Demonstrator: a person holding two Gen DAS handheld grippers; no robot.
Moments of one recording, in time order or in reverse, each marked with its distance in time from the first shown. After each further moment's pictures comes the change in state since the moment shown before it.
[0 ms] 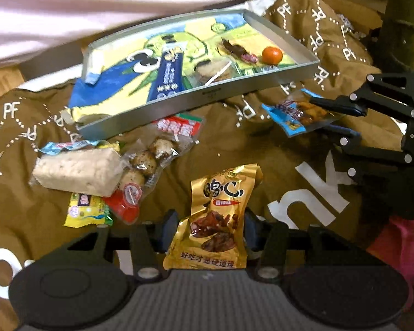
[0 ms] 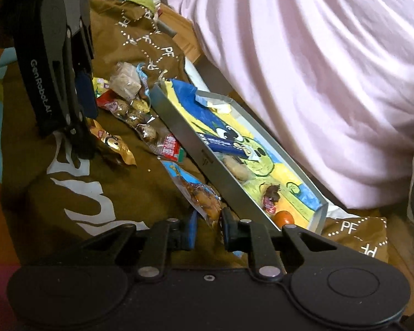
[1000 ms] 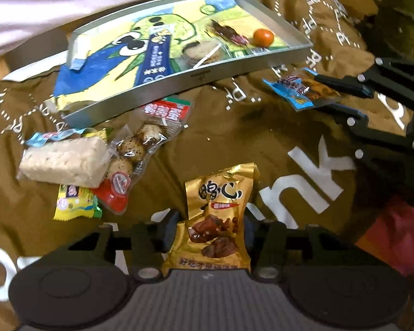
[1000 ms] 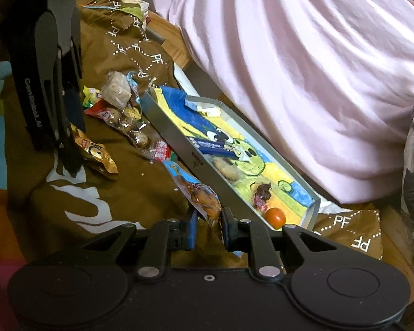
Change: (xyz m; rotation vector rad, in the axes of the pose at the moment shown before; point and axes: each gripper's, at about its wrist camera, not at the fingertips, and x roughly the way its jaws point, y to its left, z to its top) left arm 0.005 0.002 0.004 0.003 0.099 -0.055; right arm -0.010 -0.005 0.000 0.028 -0.017 -0.025
